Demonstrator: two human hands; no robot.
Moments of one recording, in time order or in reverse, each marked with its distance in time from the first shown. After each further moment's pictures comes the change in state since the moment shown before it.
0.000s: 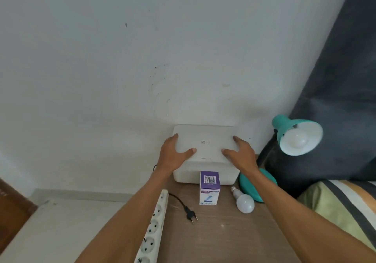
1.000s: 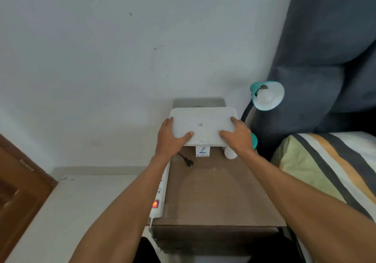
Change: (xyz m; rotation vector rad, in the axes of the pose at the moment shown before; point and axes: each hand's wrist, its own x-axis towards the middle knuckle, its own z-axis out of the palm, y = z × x) left_hand -0.158 0.026 -0.025 0.049 0.097 0.108; right_hand -0.154 -0.007 -0.038 -0.016 0.112 -0.010
